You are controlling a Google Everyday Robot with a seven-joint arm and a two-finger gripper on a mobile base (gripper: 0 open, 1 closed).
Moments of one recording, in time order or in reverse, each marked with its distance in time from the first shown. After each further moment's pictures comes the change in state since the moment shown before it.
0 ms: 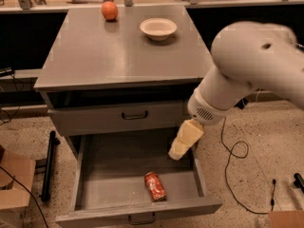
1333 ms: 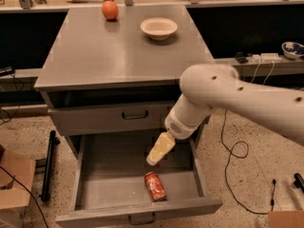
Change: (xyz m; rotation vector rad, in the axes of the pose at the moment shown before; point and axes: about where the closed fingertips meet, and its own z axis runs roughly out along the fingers) arm -0.018 -0.005 0.119 -0.105 0.007 0.151
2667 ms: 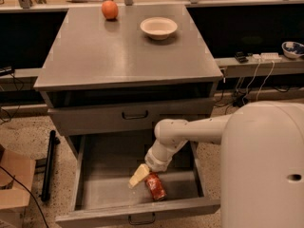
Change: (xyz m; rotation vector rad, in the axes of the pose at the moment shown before) arm 0.016 -0.002 0.263 -0.236 0.126 0.316
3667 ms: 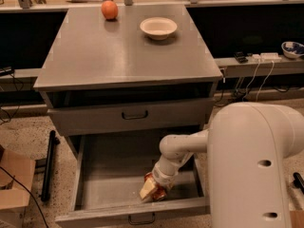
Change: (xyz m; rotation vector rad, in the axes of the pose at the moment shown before) arm 0.052 -0.033 0.057 0.012 0.087 0.201
